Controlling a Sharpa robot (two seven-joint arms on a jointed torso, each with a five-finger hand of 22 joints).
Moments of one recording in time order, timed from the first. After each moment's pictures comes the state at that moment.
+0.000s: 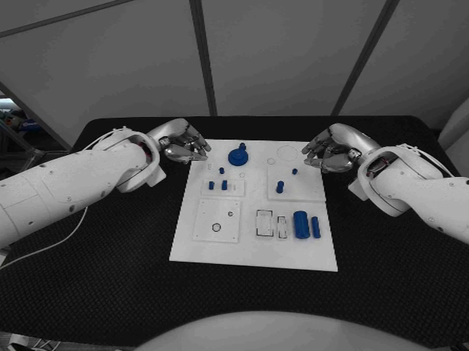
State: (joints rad) left arm 1.09 -0.81 0.13 1.23 -1.04 -0.17 0.16; left_hand 1.34 -0.19 0.53 -0.07 0.12 1.08 0.16 0.10 0.08 1.18 0.09 0.21 0.07 1.27 0.01 1.19 0.54 0.20 1.05 0.11 0.80 0.93; right arm 1.11 -0.81 0.06 1.42 -1.33 -0.39 -0.03; right_hand 1.42 -0.15 0.31 0.03 0.27 1.11 0.13 0.09 0.07 1.22 0.07 0.13 0.07 1.47 -0.02 0.50 0.36 0.18 1.34 0.07 0.58 0.43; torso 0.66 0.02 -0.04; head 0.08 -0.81
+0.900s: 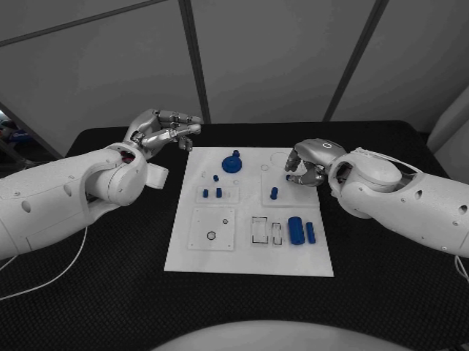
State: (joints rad) left arm 1.08 -0.90 0.13 1.43 -0.25 -0.27 0.37; left_hand 1.32 -0.18 0.48 -0.06 0.12 1.10 0.14 0.10 0.07 1.22 0.07 0.26 0.09 1.19 0.00 1.09 0.39 0.15 1.01 0.11 0.74 0.90; right arm 1.11 -0.71 0.06 1.39 -1.74 -0.23 -0.20; right_hand 1.39 -0.19 0.39 0.04 0.26 1.10 0.14 0.07 0.07 1.18 0.09 0.08 0.07 1.47 -0.01 1.06 0.87 0.12 1.37 0.09 1.22 1.10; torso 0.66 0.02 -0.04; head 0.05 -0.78
